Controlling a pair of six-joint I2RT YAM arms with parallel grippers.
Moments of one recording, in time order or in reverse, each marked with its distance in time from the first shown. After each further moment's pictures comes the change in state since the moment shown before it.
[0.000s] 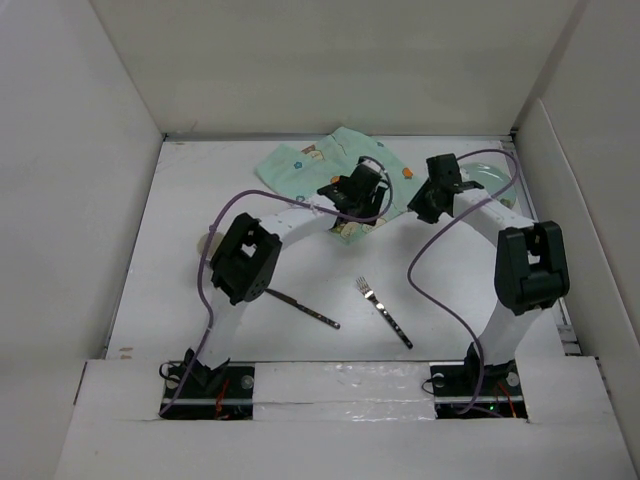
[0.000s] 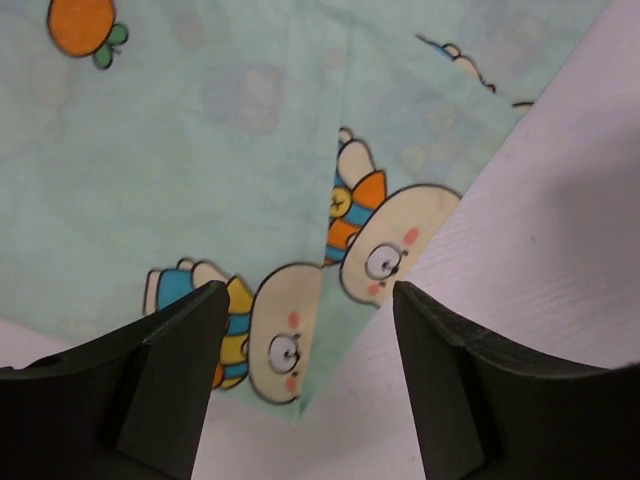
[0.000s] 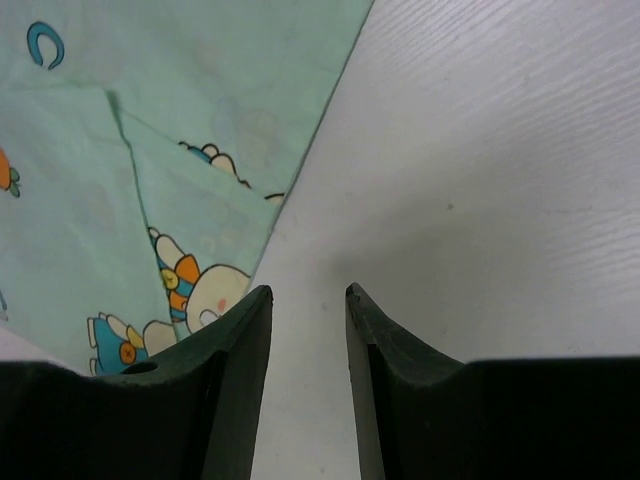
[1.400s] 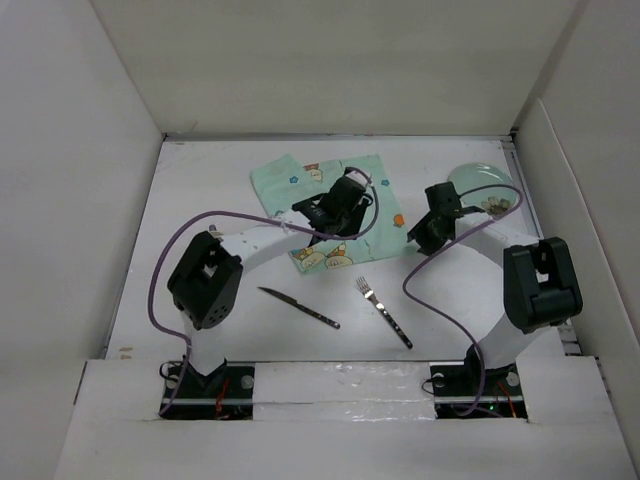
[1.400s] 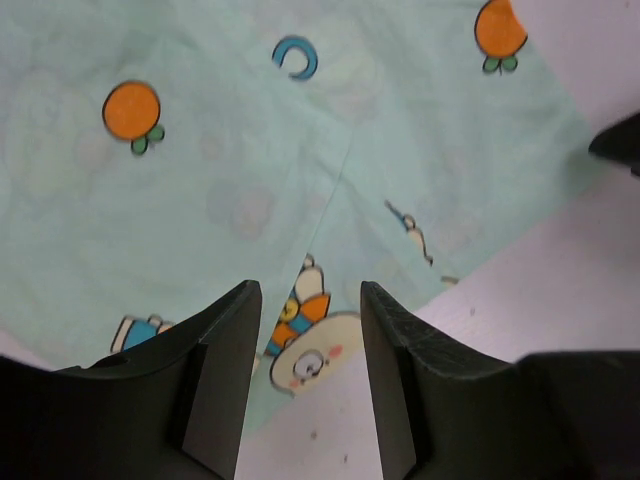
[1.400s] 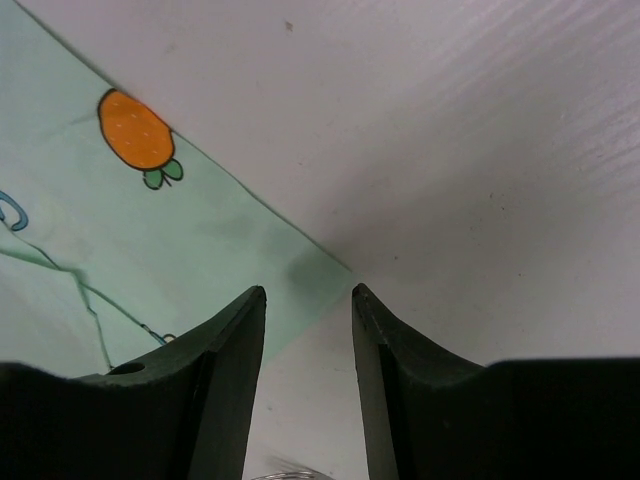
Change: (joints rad) left arm -0.041 -0.319 -0.314 0.005 0.005 0.014; right arm 0.023 -0.129 -0.251 -0.020 -0.007 0.186
